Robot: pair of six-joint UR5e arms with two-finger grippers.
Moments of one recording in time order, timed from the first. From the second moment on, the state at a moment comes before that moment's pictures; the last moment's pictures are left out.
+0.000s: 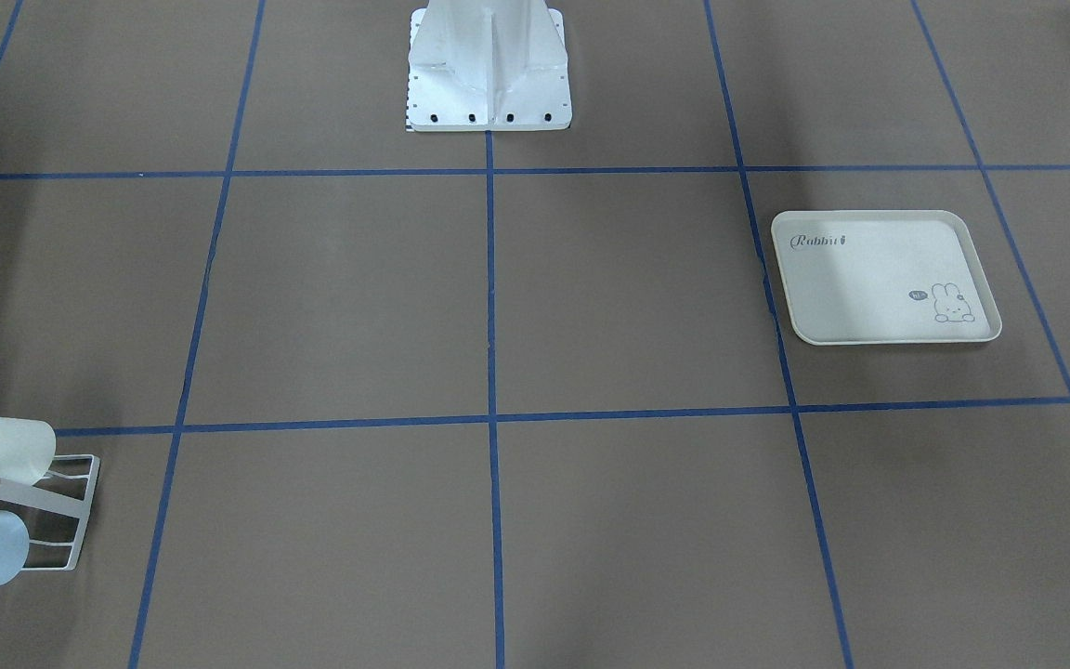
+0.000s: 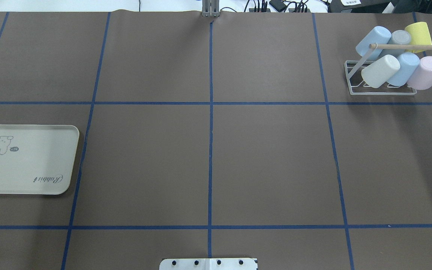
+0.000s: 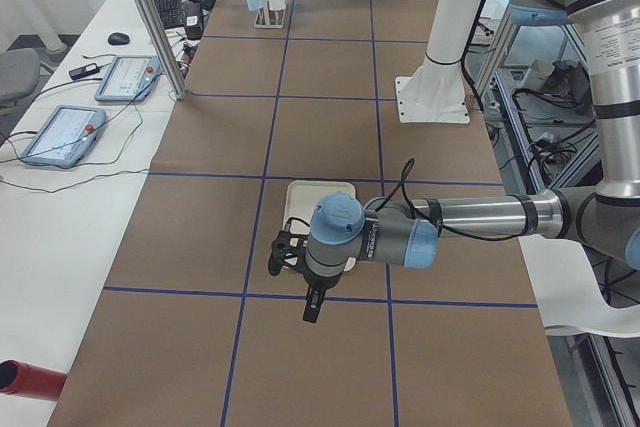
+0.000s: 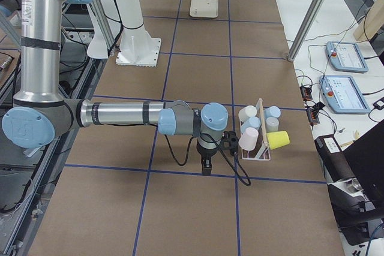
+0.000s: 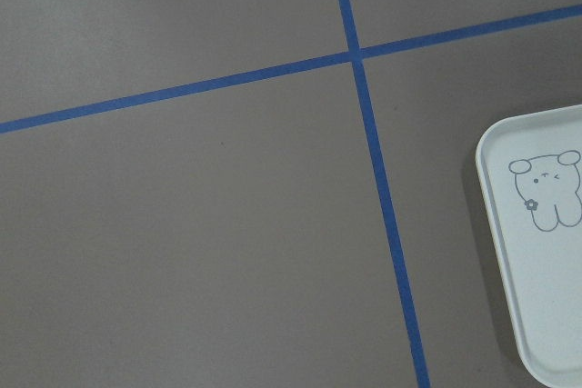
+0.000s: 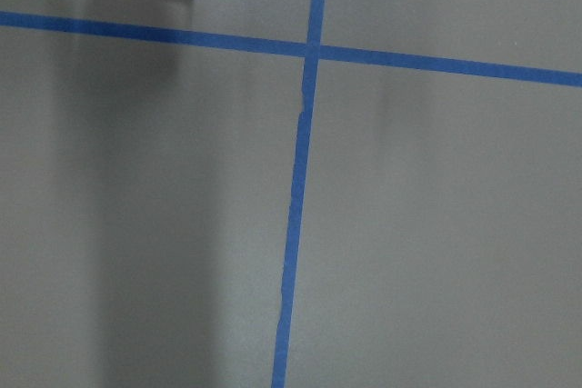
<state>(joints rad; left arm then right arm) -1.62 -1.29 -1.79 -1.79 -2.31 0.12 1.50 -1.68 1.72 -1.61 2.29 -0.03</state>
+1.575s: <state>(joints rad) -1.62 -1.30 -1.80 -1.79 -2.31 0.12 1.50 -1.68 1.72 -1.61 2.31 -0.03</state>
